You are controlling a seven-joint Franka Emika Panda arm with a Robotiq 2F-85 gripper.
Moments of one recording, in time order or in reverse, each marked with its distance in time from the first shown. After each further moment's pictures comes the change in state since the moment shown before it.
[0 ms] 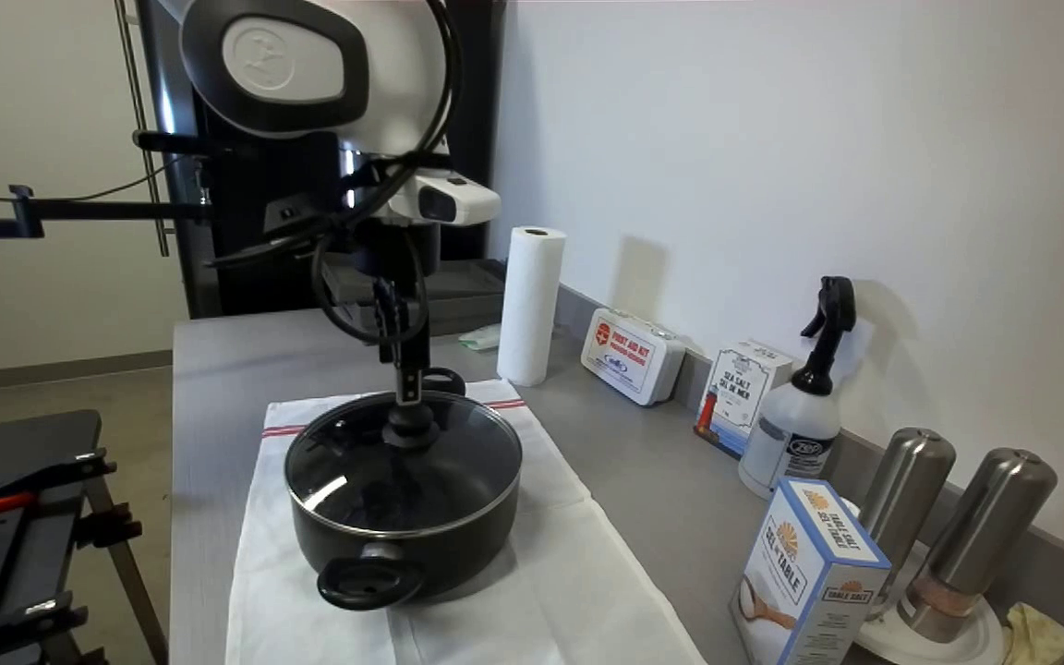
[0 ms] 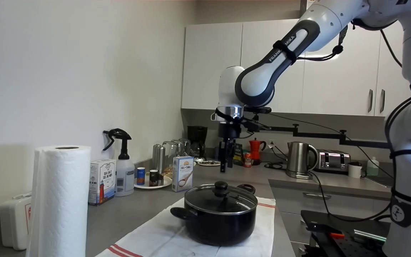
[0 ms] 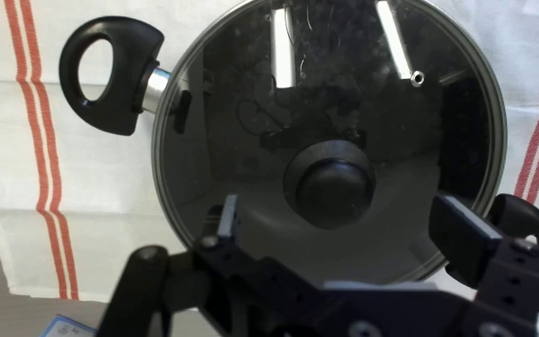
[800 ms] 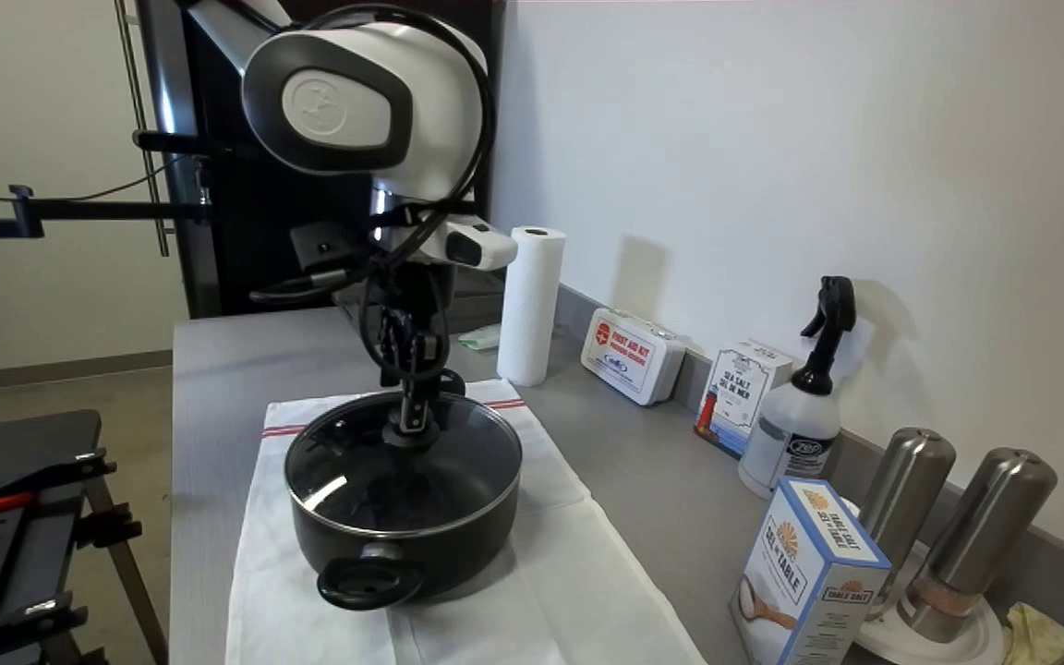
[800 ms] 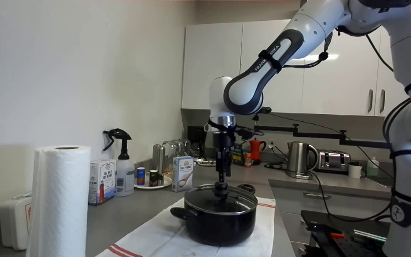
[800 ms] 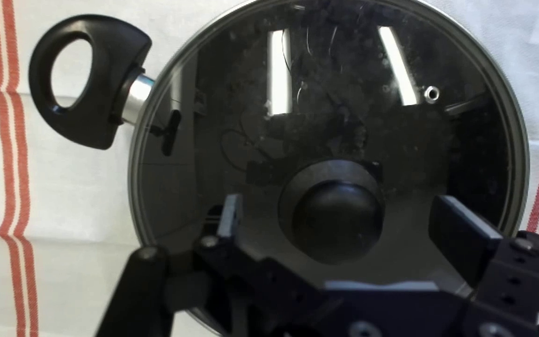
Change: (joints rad) arm 0.006 0.123 0.000 0.092 0.017 -0.075 -0.046
